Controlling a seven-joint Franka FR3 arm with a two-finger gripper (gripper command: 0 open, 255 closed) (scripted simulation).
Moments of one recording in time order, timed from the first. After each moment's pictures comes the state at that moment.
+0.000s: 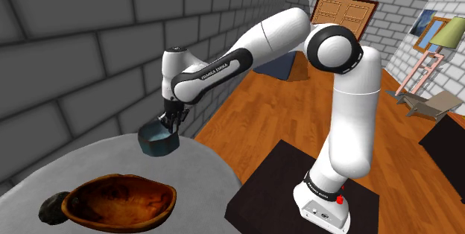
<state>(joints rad) 0.15 0.35 0.25 -1.93 -0.07 2.30 0.51</state>
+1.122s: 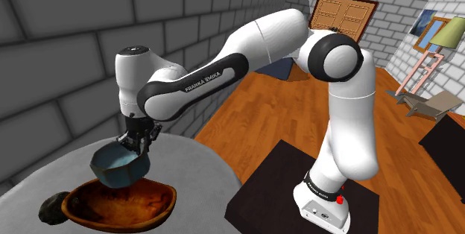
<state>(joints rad) 0.36 0.42 0.32 -1.73 -0.13 2.17 0.80</state>
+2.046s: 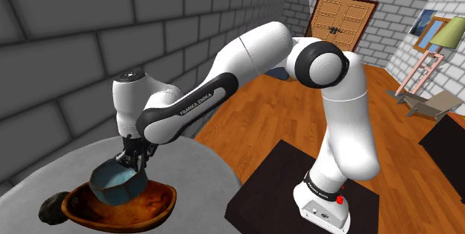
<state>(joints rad) 0.40 0.52 0.31 -1.74 -0.17 2.27 0.85</state>
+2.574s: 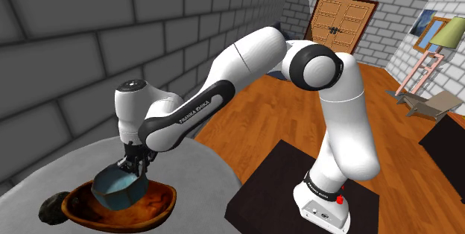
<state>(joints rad) 0.41 0.55 0.30 -1.75 -0.19 2.32 0.86</state>
